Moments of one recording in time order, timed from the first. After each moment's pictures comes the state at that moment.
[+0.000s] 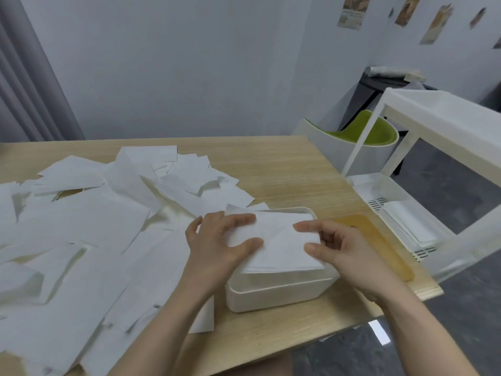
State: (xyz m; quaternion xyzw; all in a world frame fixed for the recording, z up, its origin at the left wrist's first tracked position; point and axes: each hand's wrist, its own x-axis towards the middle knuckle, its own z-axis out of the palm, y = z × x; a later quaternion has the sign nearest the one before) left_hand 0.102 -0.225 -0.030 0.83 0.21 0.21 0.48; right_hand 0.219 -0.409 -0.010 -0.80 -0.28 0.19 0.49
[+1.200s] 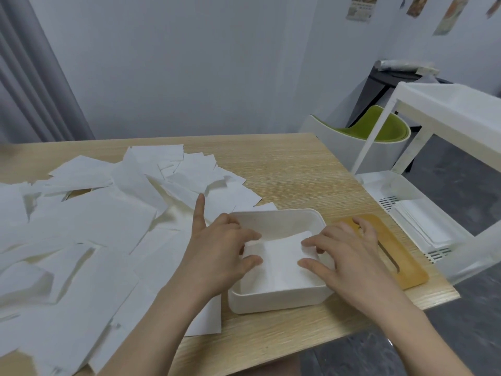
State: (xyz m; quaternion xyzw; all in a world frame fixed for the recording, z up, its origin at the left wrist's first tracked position) left_hand 0.107 -0.205 -0.026 0.98 0.10 0.08 0.14; right_hand 0.214 -0.406 -0.032 -0.89 -0.43 -0.10 0.13
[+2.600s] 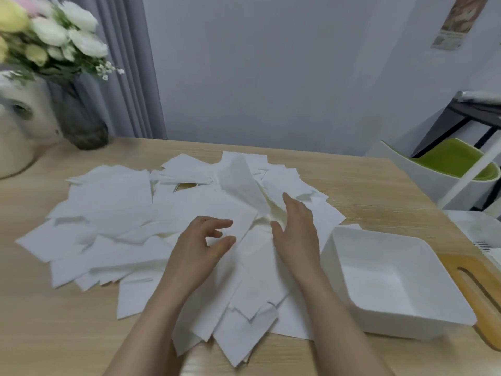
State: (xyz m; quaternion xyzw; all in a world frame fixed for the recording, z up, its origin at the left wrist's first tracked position) left_hand -0.021 -0.075 -0.060 0.78 0.32 0.26 0.46; right_hand 0.131 -0.176 -0.054 -0.88 -0.34 0.04 0.33
